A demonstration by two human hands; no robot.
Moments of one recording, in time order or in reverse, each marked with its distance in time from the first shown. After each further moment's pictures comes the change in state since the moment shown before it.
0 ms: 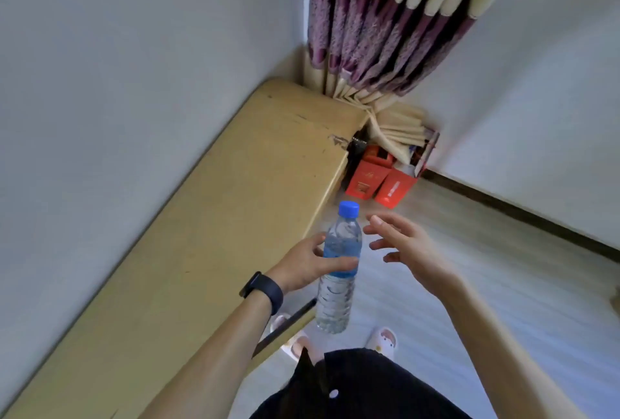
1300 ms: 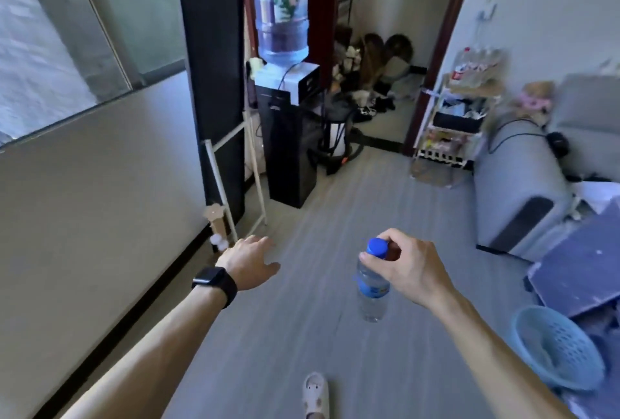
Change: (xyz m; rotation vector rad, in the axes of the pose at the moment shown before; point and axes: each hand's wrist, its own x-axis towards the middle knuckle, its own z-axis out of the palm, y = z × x) left_hand -0.014 0.192 1.057 1.623 -0.795 1.160; right_hand -0.760 0.424 -0.519 -0.028 1.761 0.344
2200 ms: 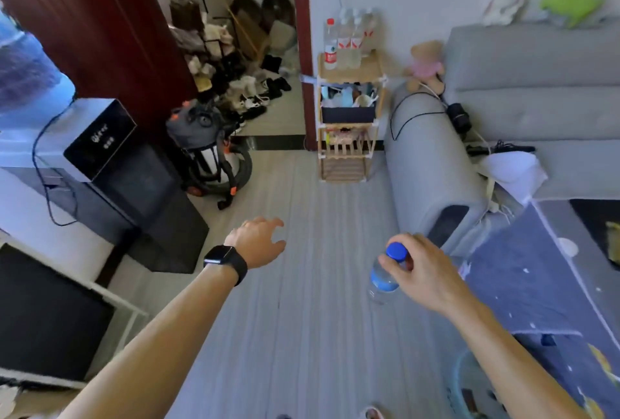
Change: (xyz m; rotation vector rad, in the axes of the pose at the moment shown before) left_hand 0.610 0.438 -0.012 0.117 -0.160 0.274; right_hand 0.408 0.408 -0.278 -0.221 0.115 0.257
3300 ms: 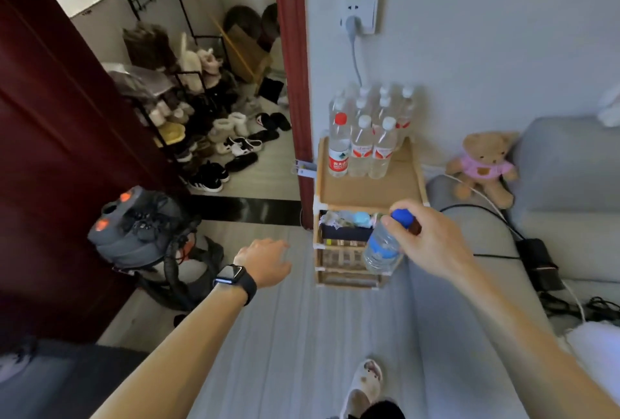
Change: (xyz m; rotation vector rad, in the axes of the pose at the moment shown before) left_hand 0.712 0.005 -0.197 0.038 -0.091 -0.058; right_hand 0.801 0.074 -0.068 0.086 0.059 -0.060
